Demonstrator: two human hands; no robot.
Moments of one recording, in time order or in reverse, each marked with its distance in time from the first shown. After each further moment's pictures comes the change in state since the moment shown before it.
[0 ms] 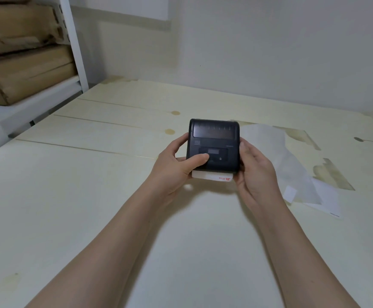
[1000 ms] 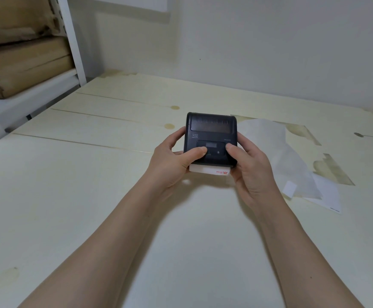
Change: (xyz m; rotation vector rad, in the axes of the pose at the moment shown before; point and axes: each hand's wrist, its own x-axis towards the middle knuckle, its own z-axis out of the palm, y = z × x) left_hand -0.004 0.006 0.002 -0.016 0.093 -0.023; right_hand -0.004 0.001 -0.001 -0.111 -0.209 -0.050
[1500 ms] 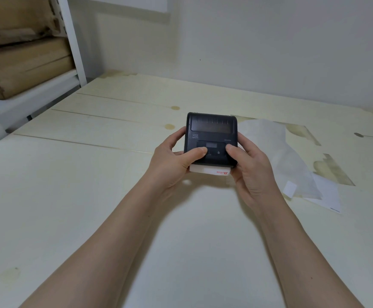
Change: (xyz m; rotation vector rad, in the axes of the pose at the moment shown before) left_hand 0.005 -0.005 -0.003 0.029 -0.014 0.000; right_hand 0.000 0.001 -0.001 0.007 -0.011 -0.009
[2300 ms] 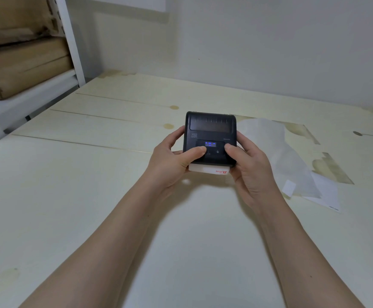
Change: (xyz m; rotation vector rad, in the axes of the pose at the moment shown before) left_hand -0.002 0.002 0.001 -0.015 -0.016 0.011; right_hand 0.000 0.000 -0.002 -0.025 -0.028 -0.006
